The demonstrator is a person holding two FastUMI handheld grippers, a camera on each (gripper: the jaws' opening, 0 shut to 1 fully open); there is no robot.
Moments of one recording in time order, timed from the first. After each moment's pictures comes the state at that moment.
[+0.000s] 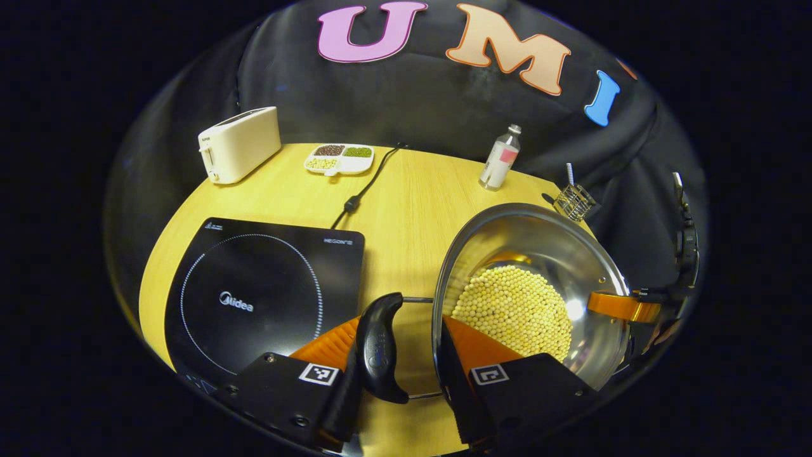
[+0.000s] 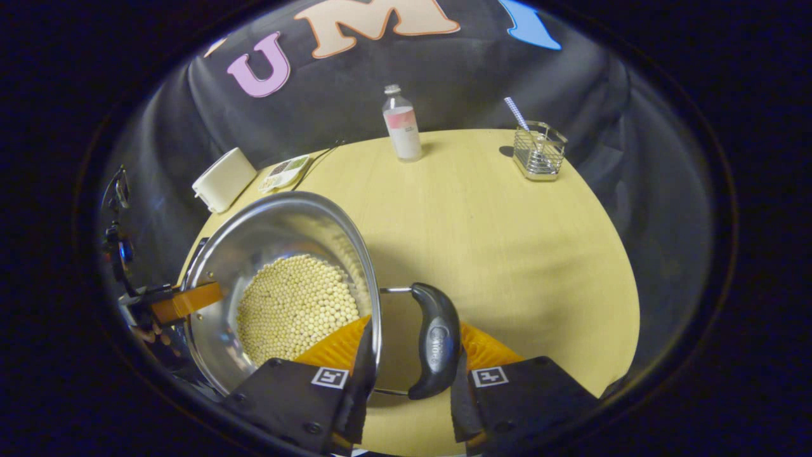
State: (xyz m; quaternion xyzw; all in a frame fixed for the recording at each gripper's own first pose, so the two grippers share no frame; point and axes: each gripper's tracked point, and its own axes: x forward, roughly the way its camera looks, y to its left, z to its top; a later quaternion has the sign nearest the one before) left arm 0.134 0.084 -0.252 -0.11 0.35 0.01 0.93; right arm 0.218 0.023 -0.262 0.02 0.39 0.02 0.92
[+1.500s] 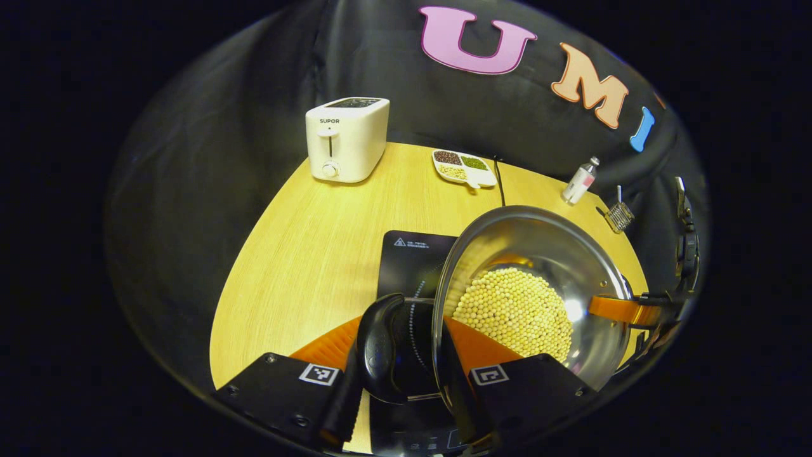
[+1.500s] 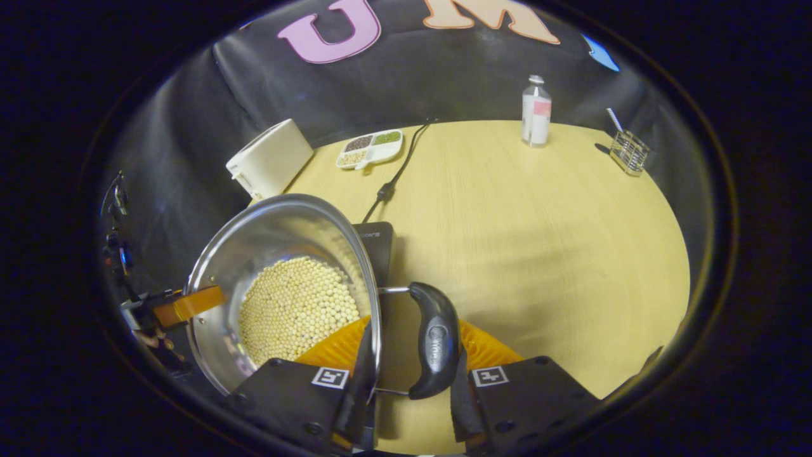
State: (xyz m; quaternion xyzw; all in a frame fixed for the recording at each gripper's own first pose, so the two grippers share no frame) left arm 0.072 0.354 -0.256 -0.12 0.36 0.05 0.92; right arm 0.218 0.302 -0.304 0.03 0.41 0.03 0.91
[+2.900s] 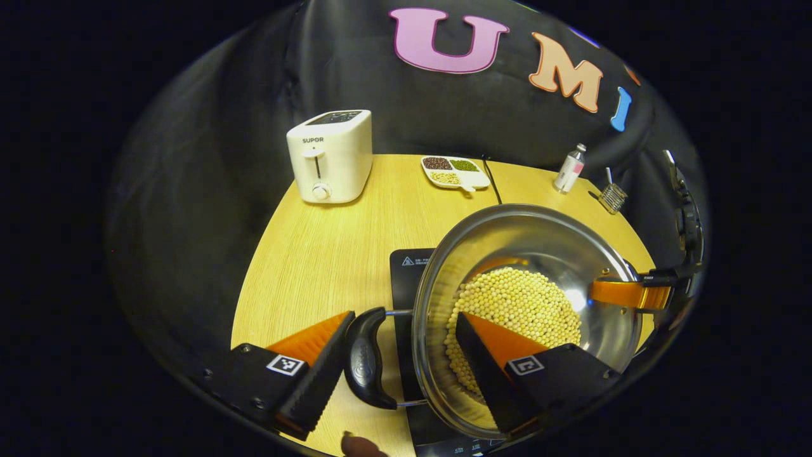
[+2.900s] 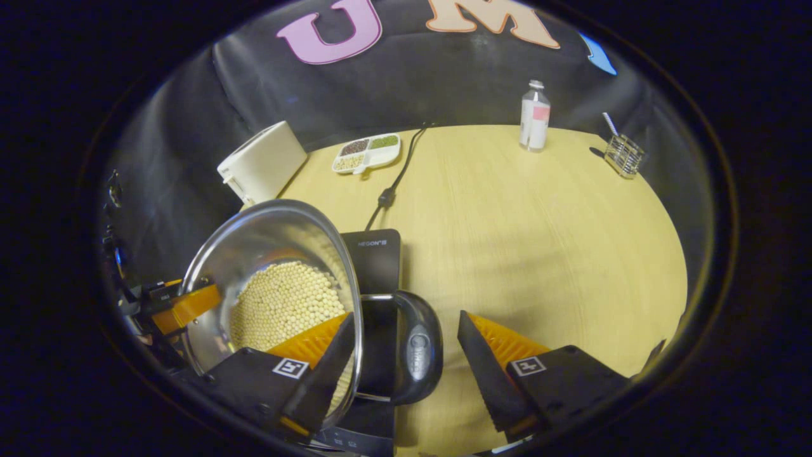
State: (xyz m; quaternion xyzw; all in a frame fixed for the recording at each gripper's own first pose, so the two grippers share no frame) left arm 0.093 0.370 -0.257 -0.06 0.34 0.01 0.94; right arm 0.227 0.311 -0.299 0.03 0.40 0.01 0.92
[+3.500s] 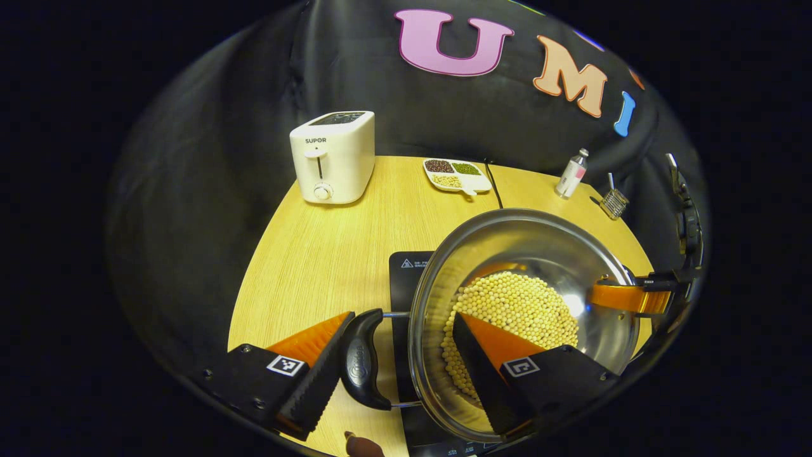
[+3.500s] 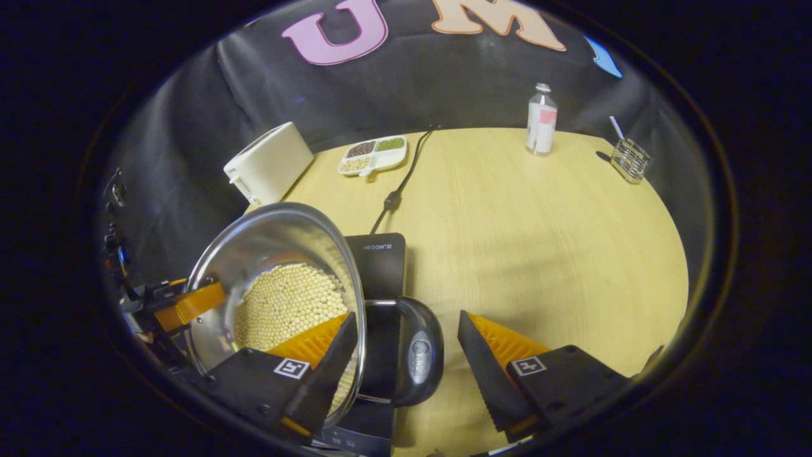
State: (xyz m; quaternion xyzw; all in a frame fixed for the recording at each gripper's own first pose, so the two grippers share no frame) left arm 0.093 0.371 -0.257 -0.06 0.34 0.02 0.94; right arm 0.229 0.313 -0.297 0.02 0.39 0.02 0.92
